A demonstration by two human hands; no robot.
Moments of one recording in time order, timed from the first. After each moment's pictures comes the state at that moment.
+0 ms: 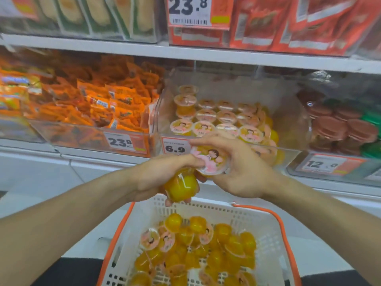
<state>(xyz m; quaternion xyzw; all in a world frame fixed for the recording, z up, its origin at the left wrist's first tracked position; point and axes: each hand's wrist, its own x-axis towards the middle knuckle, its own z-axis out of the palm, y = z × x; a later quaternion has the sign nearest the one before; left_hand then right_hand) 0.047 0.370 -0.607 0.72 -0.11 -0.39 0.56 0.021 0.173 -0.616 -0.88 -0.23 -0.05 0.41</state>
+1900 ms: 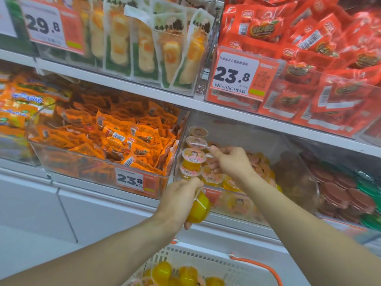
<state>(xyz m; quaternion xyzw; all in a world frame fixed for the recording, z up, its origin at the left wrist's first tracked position) 0.082 0.367 -0.624 0.68 0.03 -0.18 0.71 0.164 0.197 -0.612 -0.82 0.14 -0.08 0.55</state>
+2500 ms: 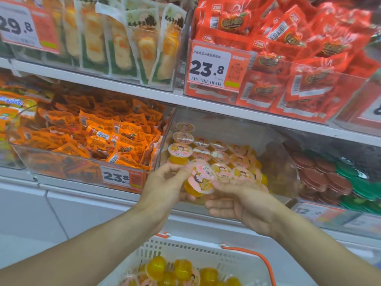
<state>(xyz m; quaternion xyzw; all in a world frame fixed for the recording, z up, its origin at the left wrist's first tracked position) 0.072 0.357 -0.613 0.58 -0.01 -0.10 0.81 0.030 0.184 -0.588 -0.62 0.14 0.15 0.75</state>
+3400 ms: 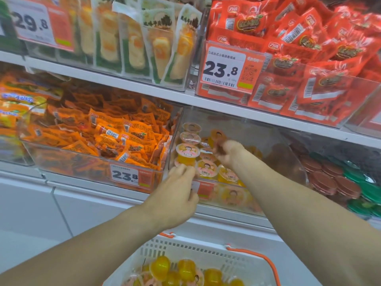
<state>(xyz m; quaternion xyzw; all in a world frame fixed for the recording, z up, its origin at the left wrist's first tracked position) 0.086 0.382 -0.627 0.89 -0.30 0.02 0.33 0.208 0.178 -0.610 -0.54 0.30 -0.04 0.78</state>
